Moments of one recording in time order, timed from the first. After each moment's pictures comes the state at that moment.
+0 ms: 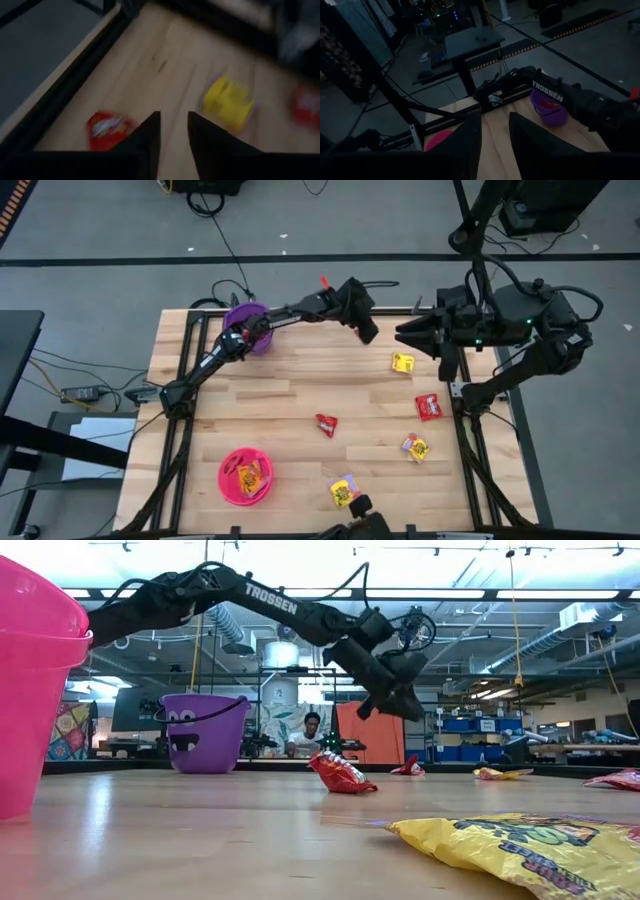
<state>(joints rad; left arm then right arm) 0.46 2.53 2.35 -0.51 0.22 -0.13 0.19 1.29 2.02 -1.01 0.30 0.43</state>
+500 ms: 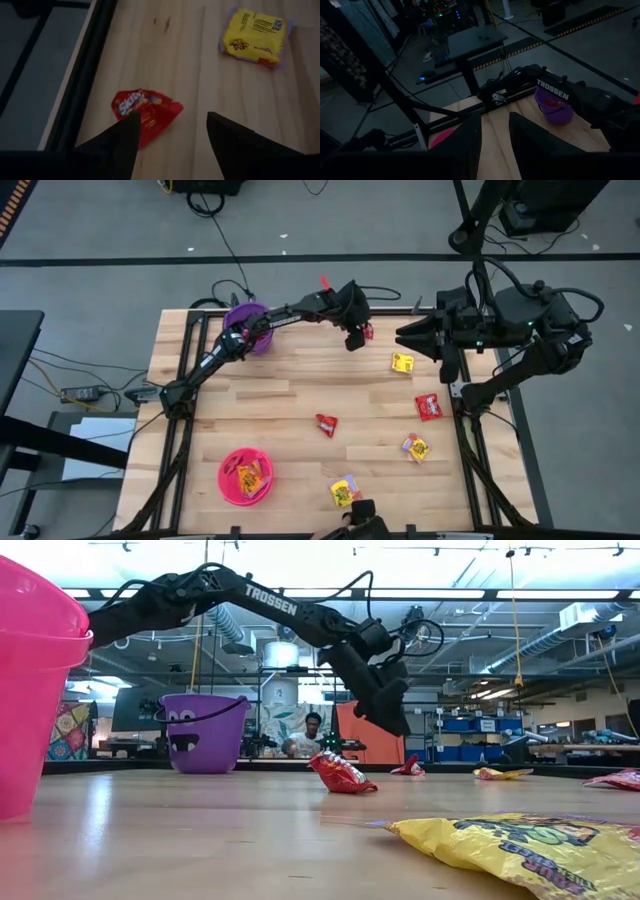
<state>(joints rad) 0.45 2.53 2.35 -0.64 0.16 0.28 0.21 1.29 2.02 -1.01 0.30 0.45</state>
